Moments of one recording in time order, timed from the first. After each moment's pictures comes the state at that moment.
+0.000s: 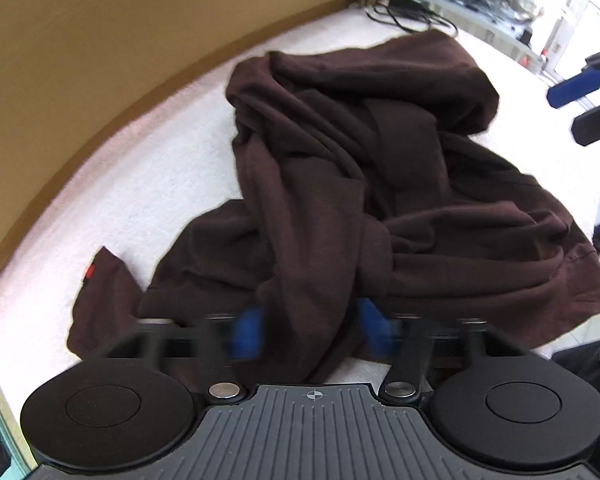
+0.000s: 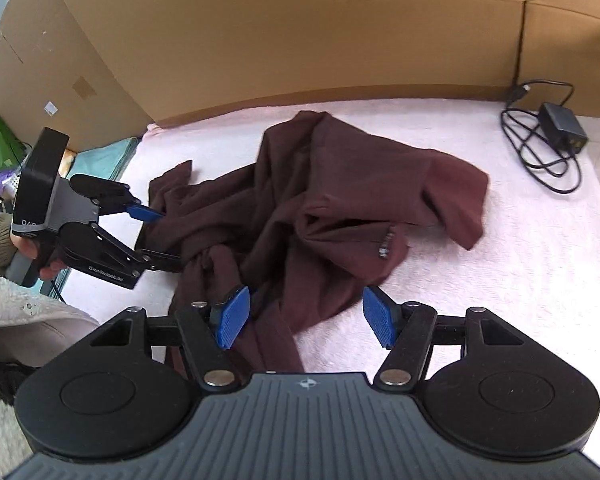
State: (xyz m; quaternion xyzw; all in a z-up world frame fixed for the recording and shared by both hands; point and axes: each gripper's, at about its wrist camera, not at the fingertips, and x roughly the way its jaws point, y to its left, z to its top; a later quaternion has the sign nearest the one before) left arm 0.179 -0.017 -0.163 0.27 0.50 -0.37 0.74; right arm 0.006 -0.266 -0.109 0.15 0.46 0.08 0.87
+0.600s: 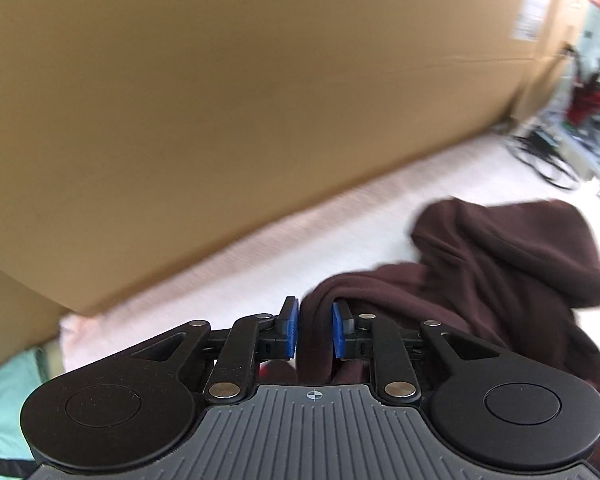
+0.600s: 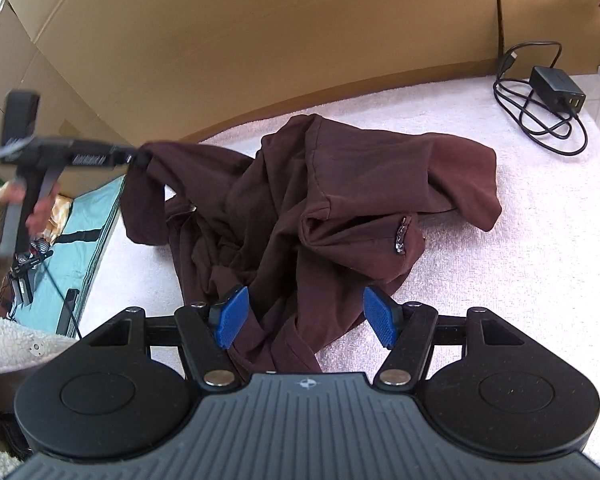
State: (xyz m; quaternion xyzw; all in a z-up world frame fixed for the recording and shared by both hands) left arm 0.311 0.014 -0.095 0.18 0.45 -0.26 0.84; right arm 0.008 -0.259 -0.127 0.23 0.45 0.05 0.86
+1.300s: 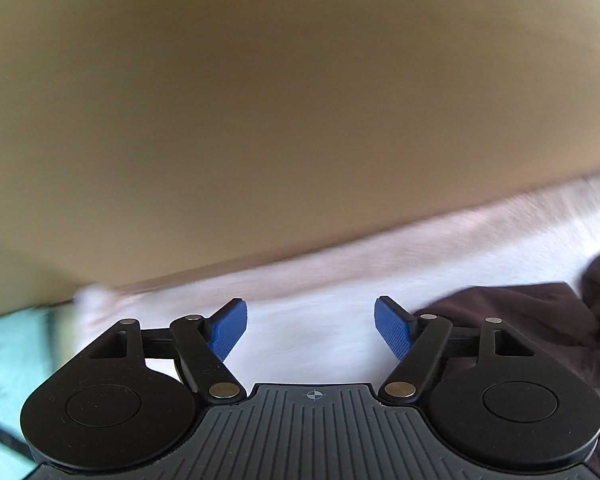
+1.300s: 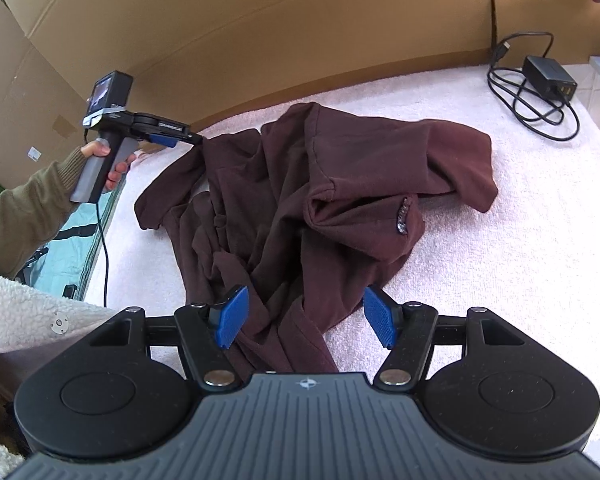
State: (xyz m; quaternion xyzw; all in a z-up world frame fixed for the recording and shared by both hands) left arm 0.393 0.074 -0.151 0.12 0.50 -0.13 0.85; right arm 0.002 -0.251 -0.122 0.23 0.46 0.04 0.86
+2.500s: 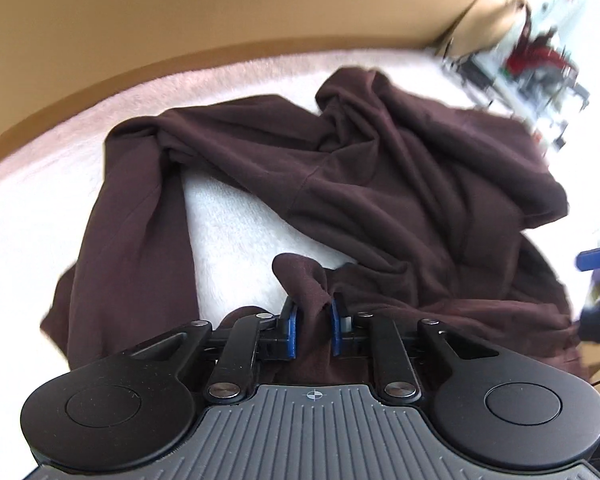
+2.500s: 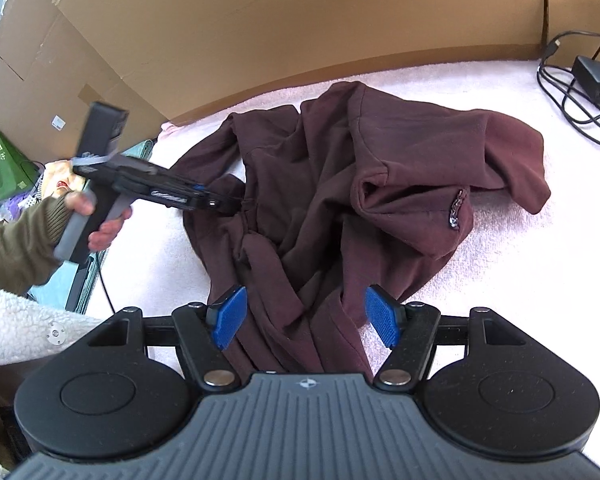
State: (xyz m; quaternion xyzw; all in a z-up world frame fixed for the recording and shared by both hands) left arm 0.239 0.037 -0.182 0.06 0.55 -0.37 0.75; right arm 0.014 -0.232 -0.135 0.21 0.48 0.10 0.85
